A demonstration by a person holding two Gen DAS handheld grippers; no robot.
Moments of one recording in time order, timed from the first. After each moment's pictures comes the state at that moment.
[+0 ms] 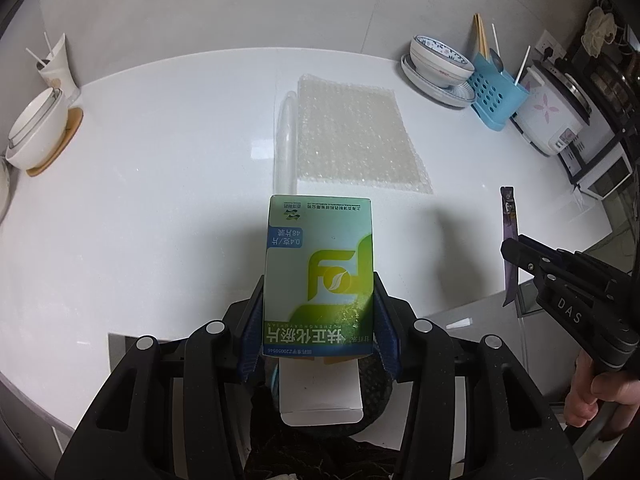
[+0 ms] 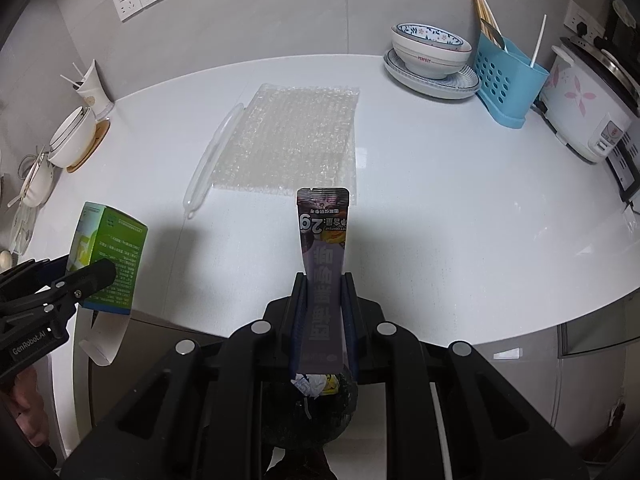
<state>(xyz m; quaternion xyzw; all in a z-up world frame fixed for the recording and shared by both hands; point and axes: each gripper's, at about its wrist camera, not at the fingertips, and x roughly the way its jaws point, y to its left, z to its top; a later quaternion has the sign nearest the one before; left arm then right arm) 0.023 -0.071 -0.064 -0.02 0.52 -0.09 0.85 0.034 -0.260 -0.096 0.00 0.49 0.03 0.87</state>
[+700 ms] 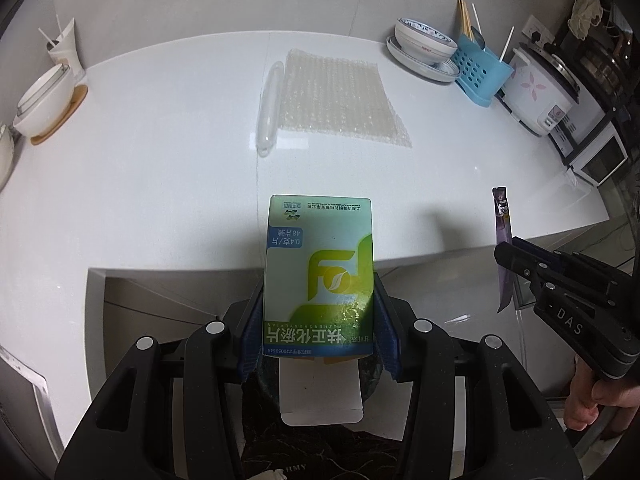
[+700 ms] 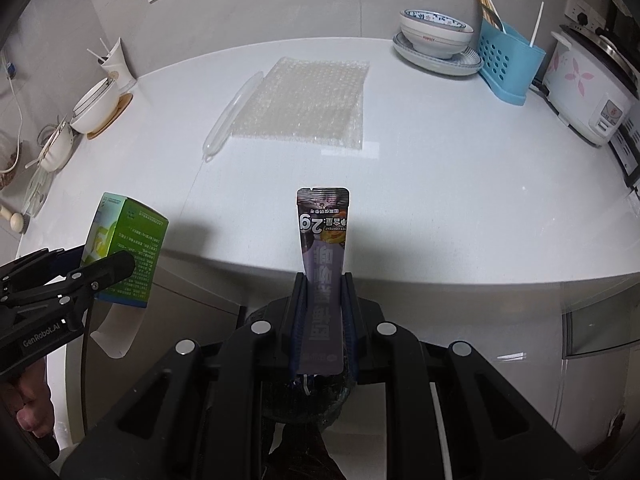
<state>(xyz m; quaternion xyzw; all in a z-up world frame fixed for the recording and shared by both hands) -0.042 -0.089 -0.087 -0.02 0.52 -0.09 0.85 -0.032 -0.273 -0.118 -0.01 0.50 0.06 0.87</state>
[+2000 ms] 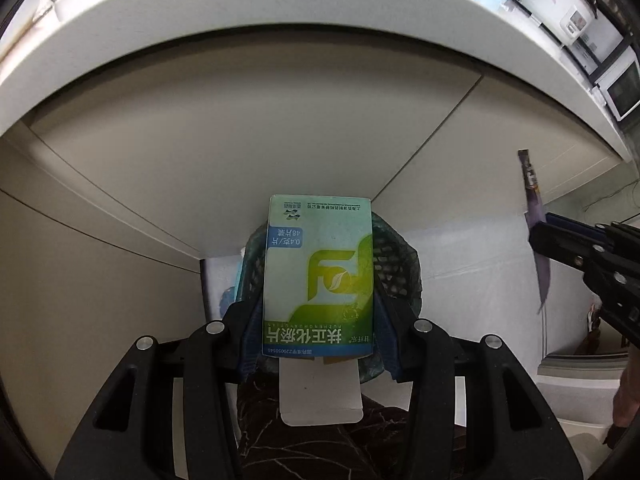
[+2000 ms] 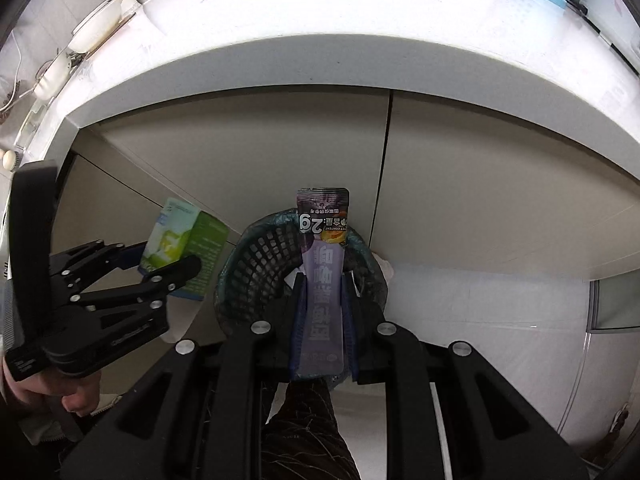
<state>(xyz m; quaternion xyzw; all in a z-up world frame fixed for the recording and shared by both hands) -0.090 -0.097 -0.284 0.00 0.59 -0.10 0.80 -0.087 -0.263 -0.274 -0.01 0.57 0.10 0.82</state>
